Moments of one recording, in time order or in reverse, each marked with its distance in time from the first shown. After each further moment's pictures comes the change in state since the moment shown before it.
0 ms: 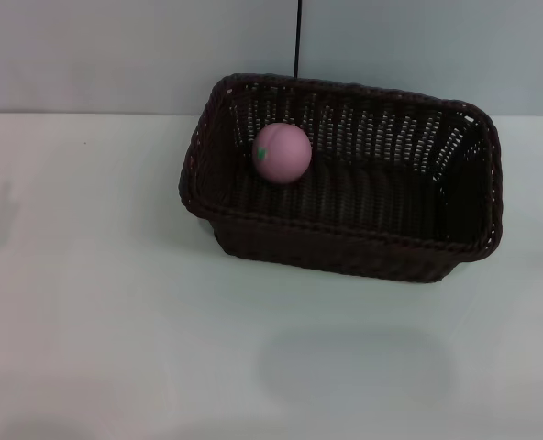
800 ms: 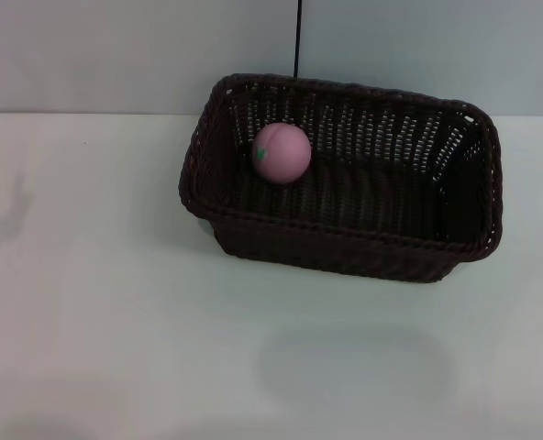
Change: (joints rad) left arm -0.031 0.000 0.006 -0.011 0.006 -0.010 -0.007; right arm -0.022 0.001 0.071 0.006 0.000 0.064 -0.002
